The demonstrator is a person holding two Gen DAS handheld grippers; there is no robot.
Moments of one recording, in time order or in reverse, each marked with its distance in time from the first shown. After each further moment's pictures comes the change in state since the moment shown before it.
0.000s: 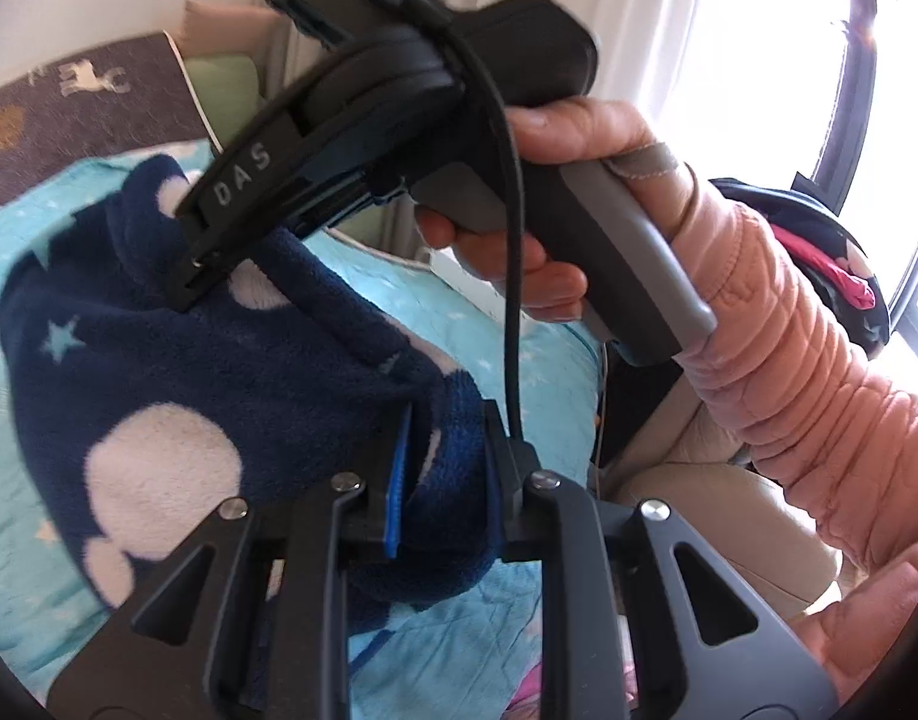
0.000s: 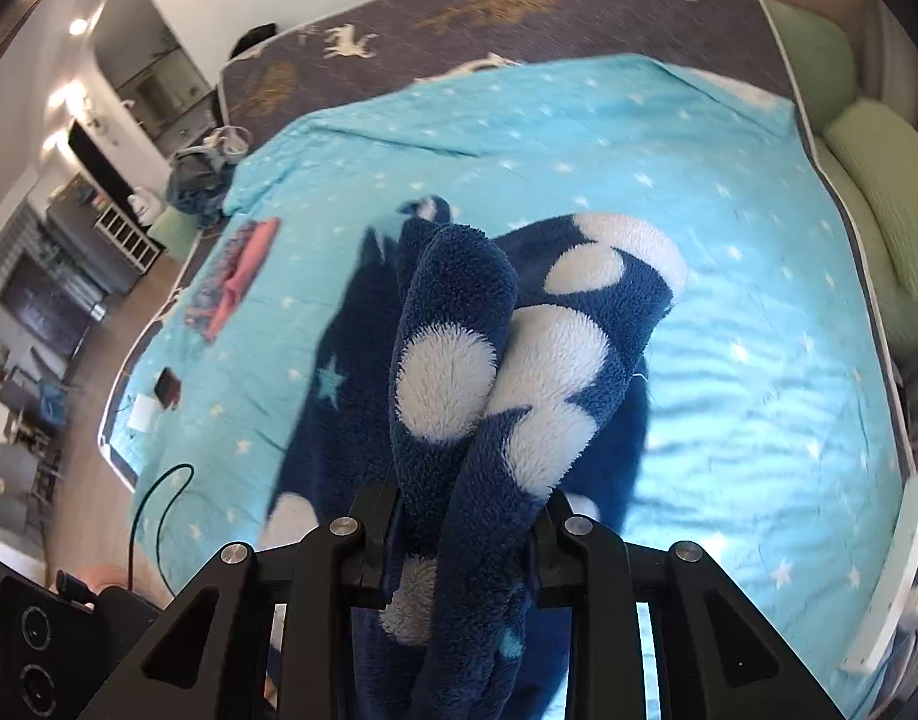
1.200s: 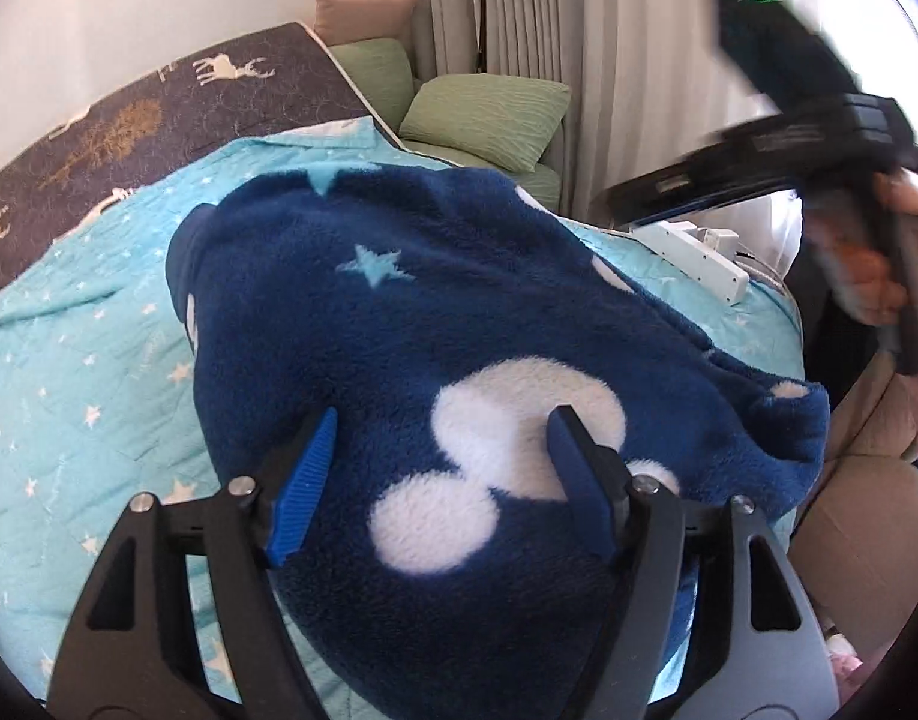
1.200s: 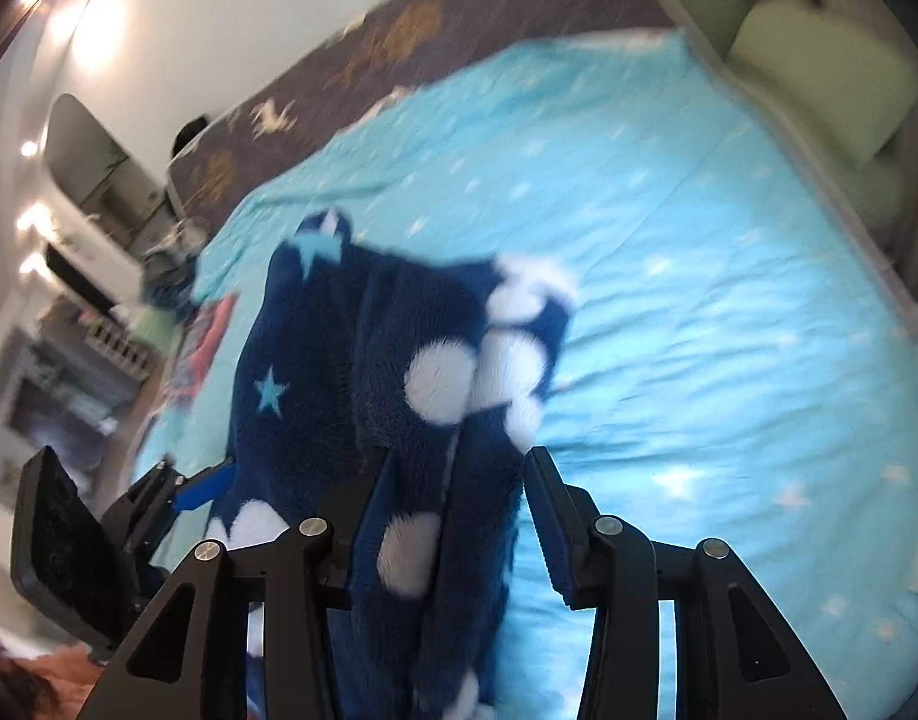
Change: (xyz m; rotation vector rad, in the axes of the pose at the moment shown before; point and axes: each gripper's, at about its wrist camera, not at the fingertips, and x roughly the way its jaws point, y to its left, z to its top) left arm 0.005 0.065 -0.028 -0.027 0.015 0.439; right arm -0.027 -0.069 -0.077 0.202 -0.204 -0.031
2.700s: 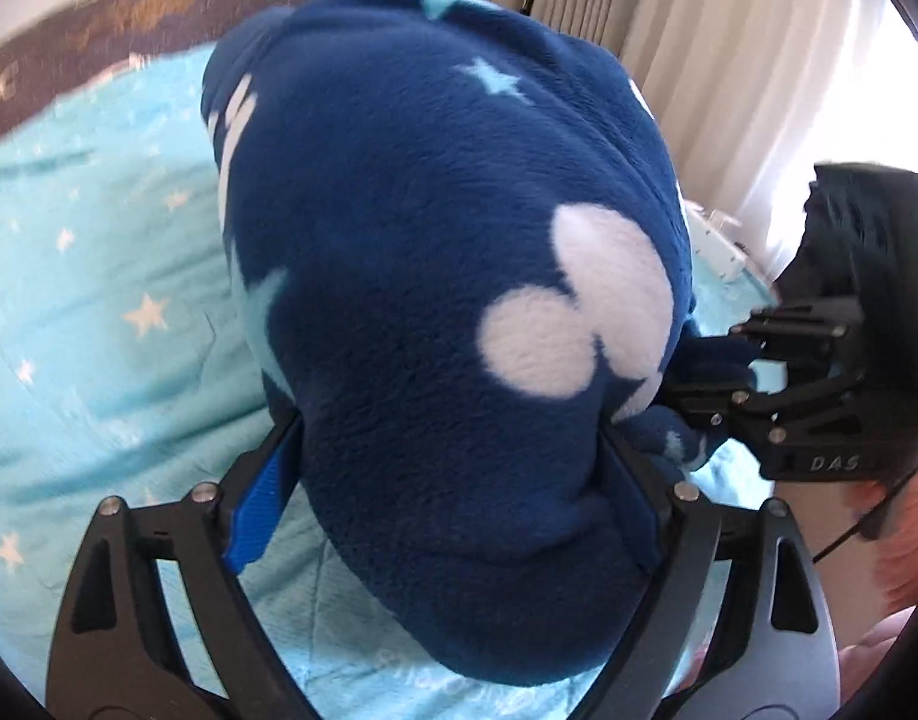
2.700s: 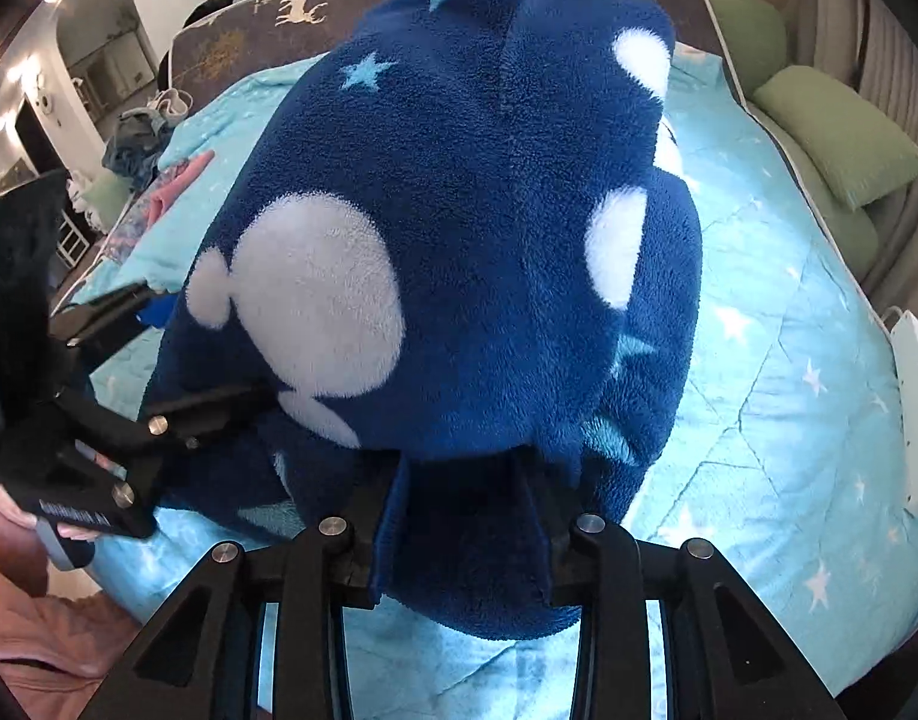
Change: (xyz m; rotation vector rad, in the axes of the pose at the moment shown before) left arm 0.023 0.037 -0.063 -0.213 0.138 -0.109; right arm 0.068 0.074 -0.115 -0.206 0.139 -0.164
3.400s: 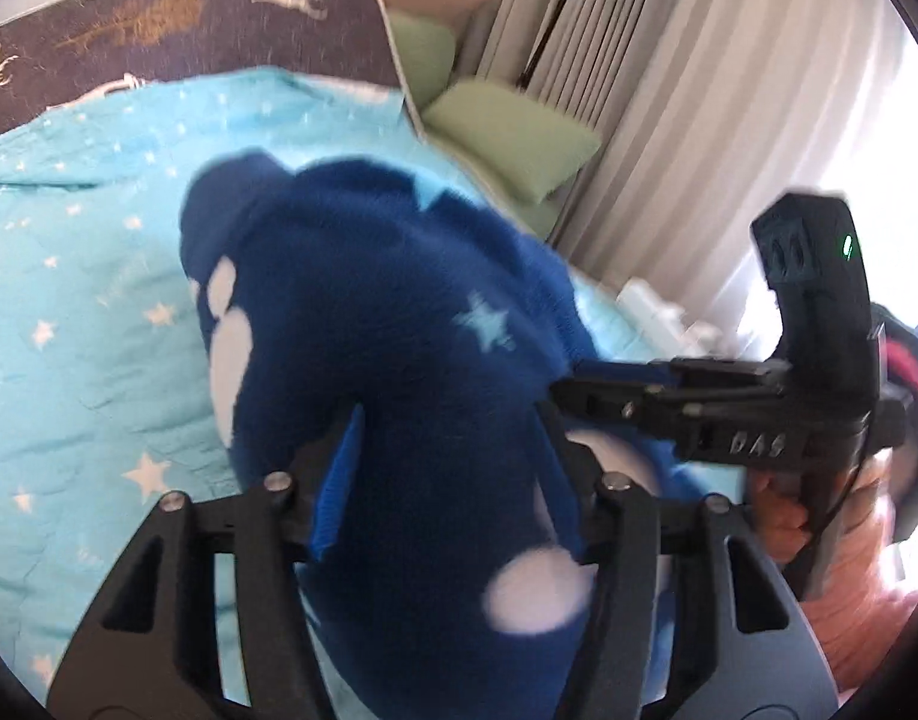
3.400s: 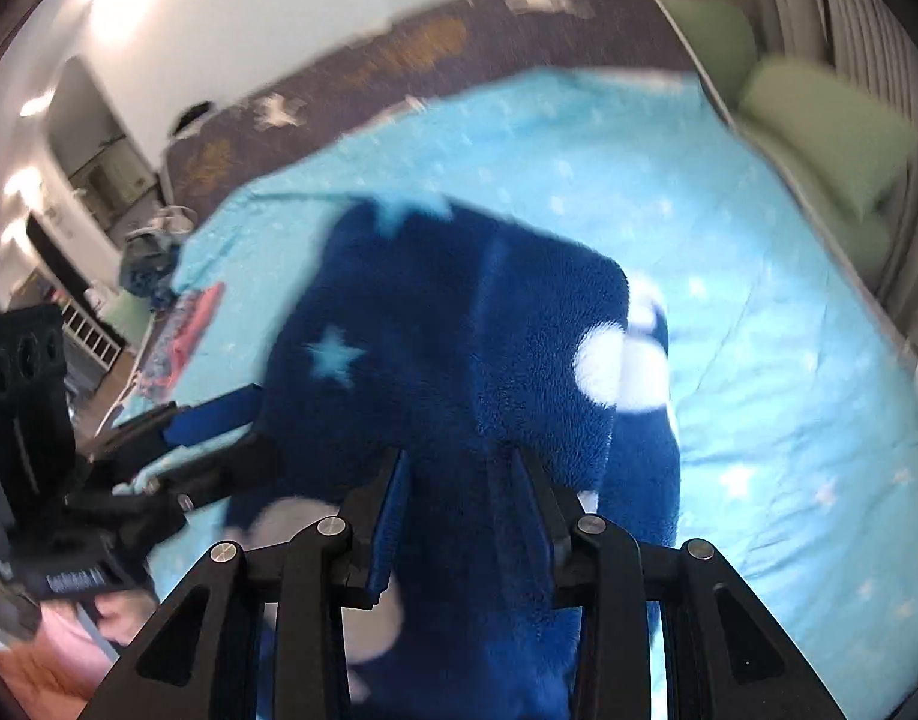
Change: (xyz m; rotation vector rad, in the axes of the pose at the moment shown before) left arm 0.008 0.023 0.084 -0.056 -0.092 -0.055; right arm -0.006 -0.051 0.082 0.190 -0.116 0.105
